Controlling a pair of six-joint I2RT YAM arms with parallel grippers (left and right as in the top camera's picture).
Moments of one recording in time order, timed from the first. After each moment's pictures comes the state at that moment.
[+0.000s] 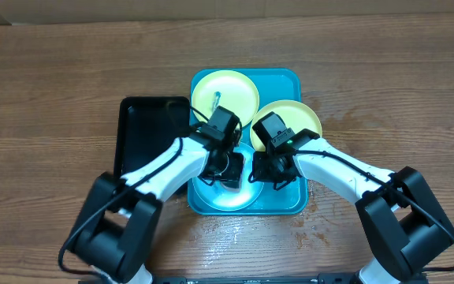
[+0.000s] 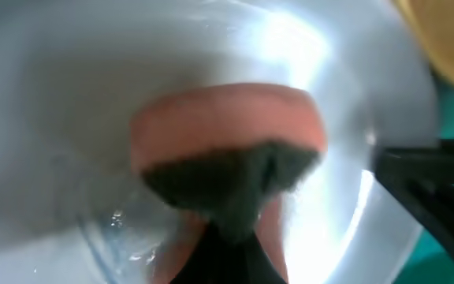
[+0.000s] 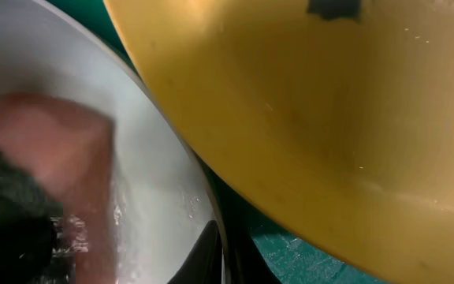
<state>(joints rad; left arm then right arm) -0.53 1.81 1.06 -0.66 0.23 -0.37 0.59 1.80 1.04 -0.62 -0.15 0.63</state>
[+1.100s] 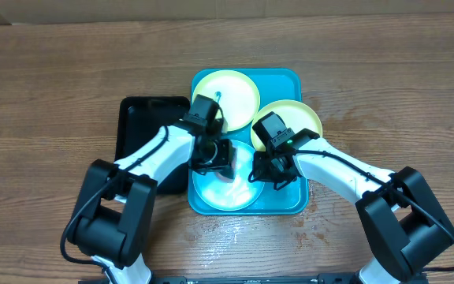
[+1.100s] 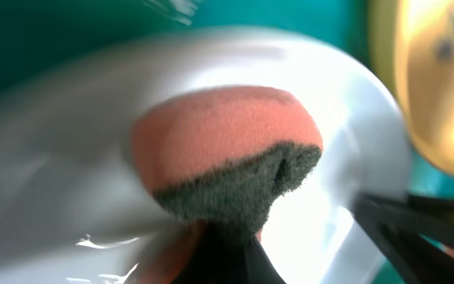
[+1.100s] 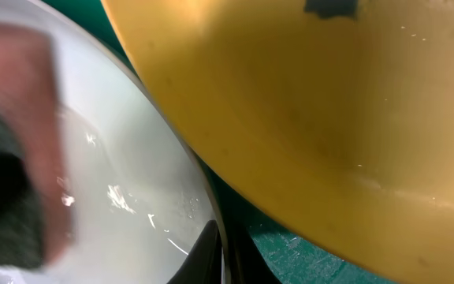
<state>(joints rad) -0.41 1.86 1.09 -0.62 0.41 -0.41 0.59 1.80 1.04 -0.63 -0.15 0.64</state>
